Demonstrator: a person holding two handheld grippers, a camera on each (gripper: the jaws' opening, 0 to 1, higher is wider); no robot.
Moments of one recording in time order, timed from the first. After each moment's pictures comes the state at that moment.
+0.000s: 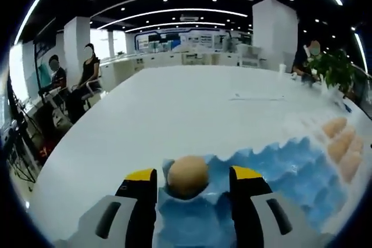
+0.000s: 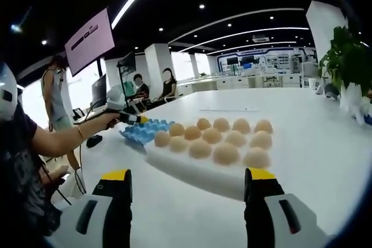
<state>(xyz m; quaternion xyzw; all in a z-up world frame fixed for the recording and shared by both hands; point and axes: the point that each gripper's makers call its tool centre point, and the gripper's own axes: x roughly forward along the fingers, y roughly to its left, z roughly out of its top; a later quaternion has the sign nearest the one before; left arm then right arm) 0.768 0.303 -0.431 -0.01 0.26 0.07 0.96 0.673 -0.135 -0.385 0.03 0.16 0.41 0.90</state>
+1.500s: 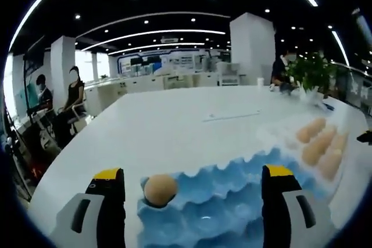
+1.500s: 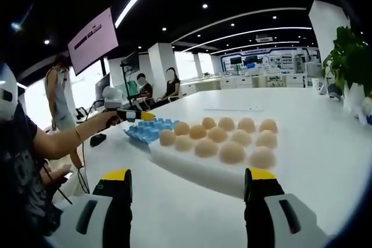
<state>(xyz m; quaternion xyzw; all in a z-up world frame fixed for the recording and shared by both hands) 0.760 0.260 -0.390 0.01 0.18 0.01 0.98 0.666 -0.129 -0.385 0.03 0.16 0.42 0.89</state>
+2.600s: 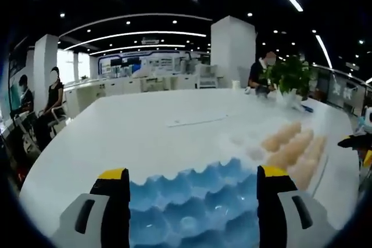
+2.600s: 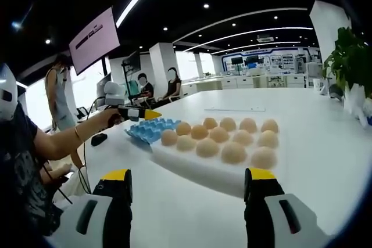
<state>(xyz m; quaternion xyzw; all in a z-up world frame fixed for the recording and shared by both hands) 0.762 0.190 -0.385 -0.01 0.18 -0.07 0.98 0.664 -0.128 -0.385 0.03 0.16 0.42 0.89</state>
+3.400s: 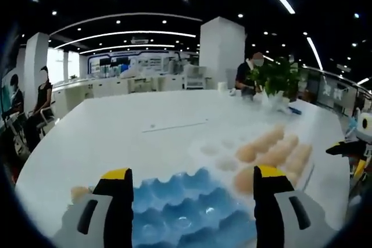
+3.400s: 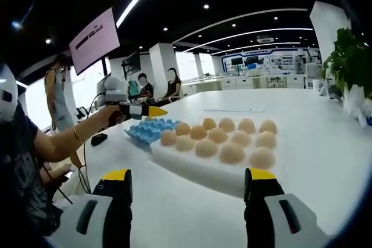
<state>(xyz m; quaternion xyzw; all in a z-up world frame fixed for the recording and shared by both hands) 0.765 0.140 -0.373 -0.02 0.18 -0.10 0.98 0.663 -0.131 -0.383 0.03 0.16 0.42 0.89</state>
